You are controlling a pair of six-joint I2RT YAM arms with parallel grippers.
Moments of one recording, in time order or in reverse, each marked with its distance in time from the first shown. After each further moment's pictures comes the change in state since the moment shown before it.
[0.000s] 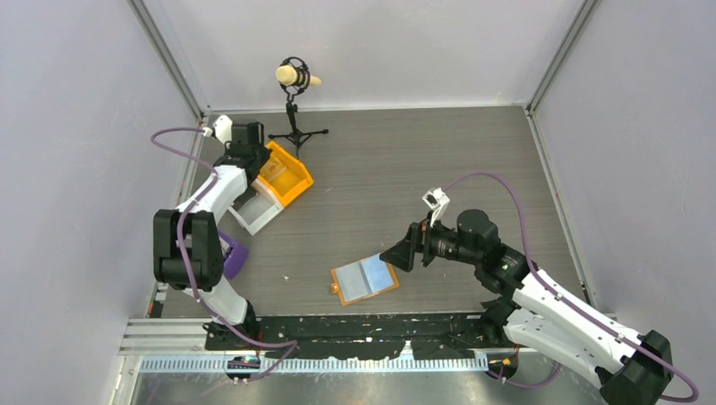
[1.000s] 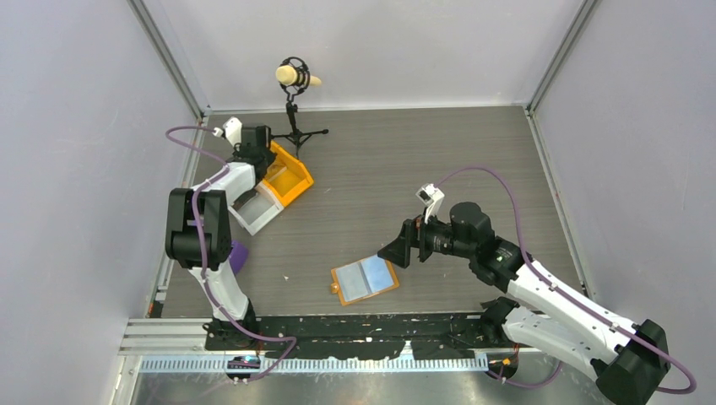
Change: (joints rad) left arm 0.000 0.184 0.019 0.134 -0.033 0.080; right arm -0.010 0.088 0.057 -0.033 0.008 -0.079
